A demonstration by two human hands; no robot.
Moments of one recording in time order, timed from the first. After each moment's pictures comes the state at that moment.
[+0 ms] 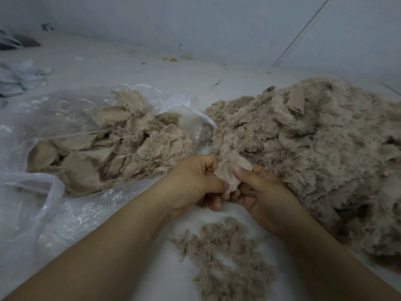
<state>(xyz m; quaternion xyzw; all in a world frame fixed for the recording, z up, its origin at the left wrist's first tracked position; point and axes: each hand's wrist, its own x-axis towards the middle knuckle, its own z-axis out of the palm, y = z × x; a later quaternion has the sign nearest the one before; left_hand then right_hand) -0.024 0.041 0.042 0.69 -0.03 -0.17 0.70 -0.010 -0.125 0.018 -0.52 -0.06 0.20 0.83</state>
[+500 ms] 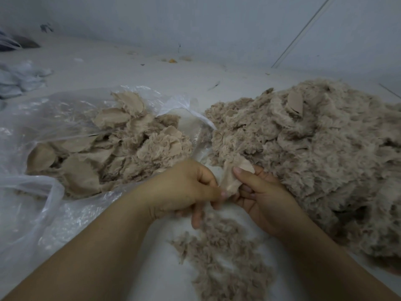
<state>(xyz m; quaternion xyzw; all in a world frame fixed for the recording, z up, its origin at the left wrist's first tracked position) -0.024 0.062 0.051 0.80 -0.11 -0.23 0.54 -0.008 -0.125 0.015 -0.50 -0.03 0.19 0.84</state>
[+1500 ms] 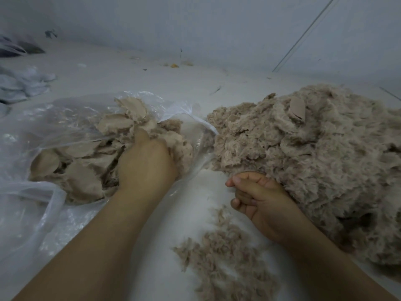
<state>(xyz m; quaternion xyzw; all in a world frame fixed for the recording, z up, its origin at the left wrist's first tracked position) -0.006 0.089 0.046 0.96 0.11 0.24 0.10 -0.007 -0.122 0.018 -0.56 -0.02 0.18 0.81</state>
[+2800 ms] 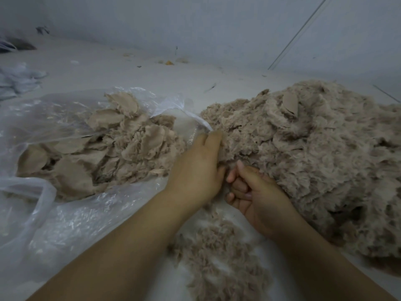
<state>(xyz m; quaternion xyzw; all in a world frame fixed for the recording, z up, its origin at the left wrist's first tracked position) 0.000 0.020 0.037 0.94 -0.11 0.20 0.26 -0.006 -0.121 0.017 -0.49 -0.02 0.17 0.85</state>
